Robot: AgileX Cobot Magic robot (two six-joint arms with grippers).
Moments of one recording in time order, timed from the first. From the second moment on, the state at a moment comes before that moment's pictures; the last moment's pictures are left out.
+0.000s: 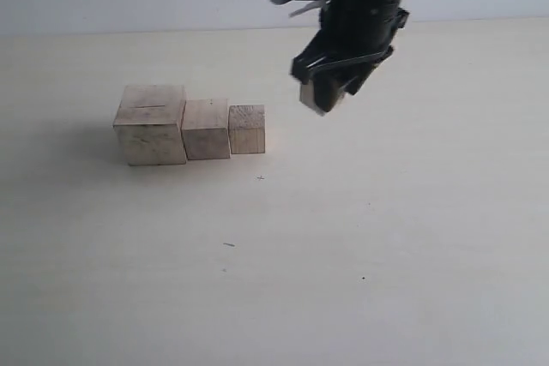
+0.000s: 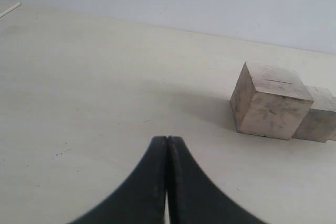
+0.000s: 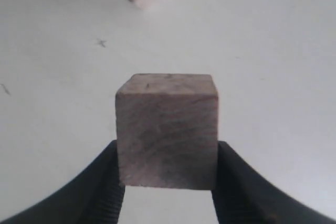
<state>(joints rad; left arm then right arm) 0.01 0.01 0.00 -0.06 0.37 -0.08 0.59 2.01 -1.68 0.13 1.21 -0.34</state>
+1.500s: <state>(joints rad) 0.01 0.01 0.00 -0.06 0.37 -0.08 0.55 2.35 -1.80 0.30 0.97 -1.18</state>
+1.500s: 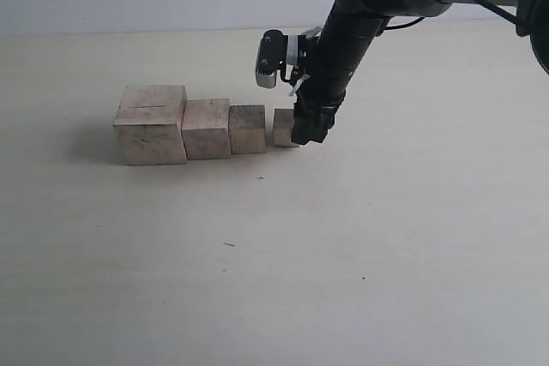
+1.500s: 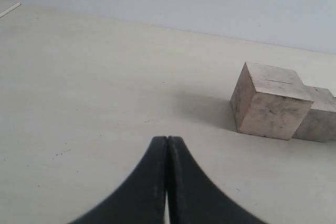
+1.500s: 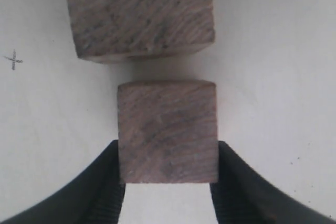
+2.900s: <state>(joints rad) 0.01 0.01 0.00 -0.06 0.37 -0.08 0.55 2.32 -1.80 0.02 0.87 -0.80</state>
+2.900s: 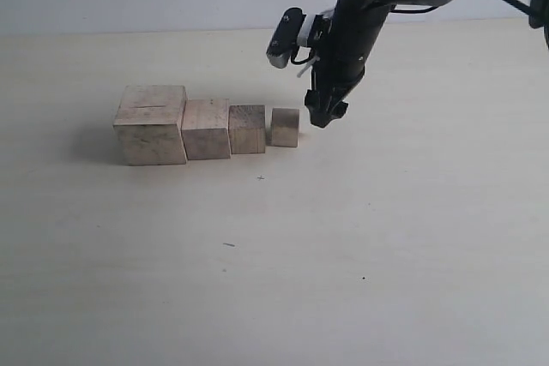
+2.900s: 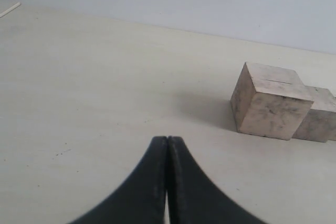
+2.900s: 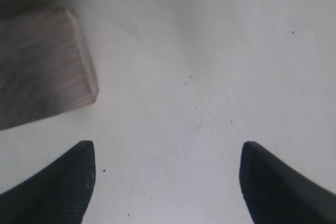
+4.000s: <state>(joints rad) 0.01 0.01 0.00 -0.06 0.37 -0.08 0.55 2.28 -1.80 -0.01 0.90 -0.62</state>
